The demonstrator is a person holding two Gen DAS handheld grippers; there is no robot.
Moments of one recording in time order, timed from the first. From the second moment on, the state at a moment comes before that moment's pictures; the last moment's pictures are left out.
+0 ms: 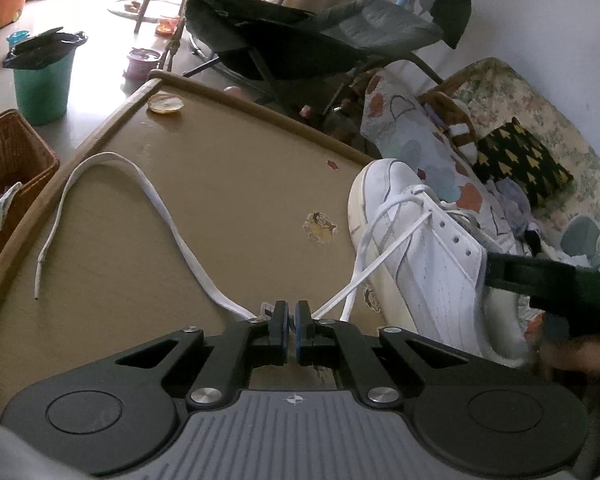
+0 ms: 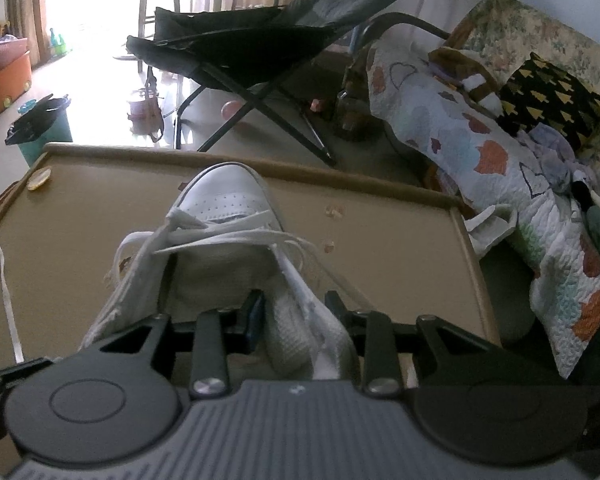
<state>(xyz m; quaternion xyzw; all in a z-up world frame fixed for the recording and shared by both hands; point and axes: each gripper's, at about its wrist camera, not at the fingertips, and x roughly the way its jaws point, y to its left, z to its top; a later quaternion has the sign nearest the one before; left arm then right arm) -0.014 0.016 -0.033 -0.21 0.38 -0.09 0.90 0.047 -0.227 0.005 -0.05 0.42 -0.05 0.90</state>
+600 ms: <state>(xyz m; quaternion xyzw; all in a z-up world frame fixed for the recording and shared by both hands) -0.016 0.011 -0.031 -0.20 0.38 -0.09 0.90 0.062 -0.226 0.003 -0.06 0.42 -0.06 0.90</state>
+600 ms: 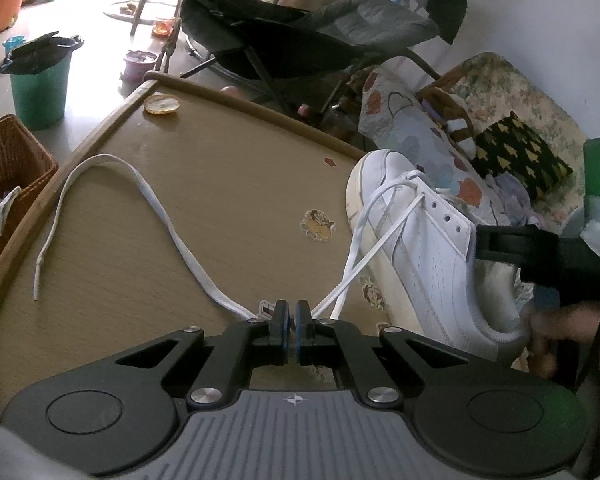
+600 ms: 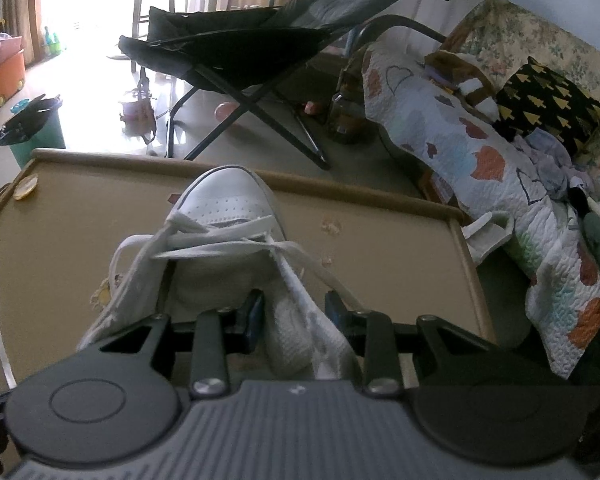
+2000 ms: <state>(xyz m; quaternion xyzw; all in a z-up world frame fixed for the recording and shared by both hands) -0.039 0.030 -0.011 -0.16 0.39 -0.01 0.90 0.062 -0.229 0.003 -0.07 0.43 -0.05 0.90</state>
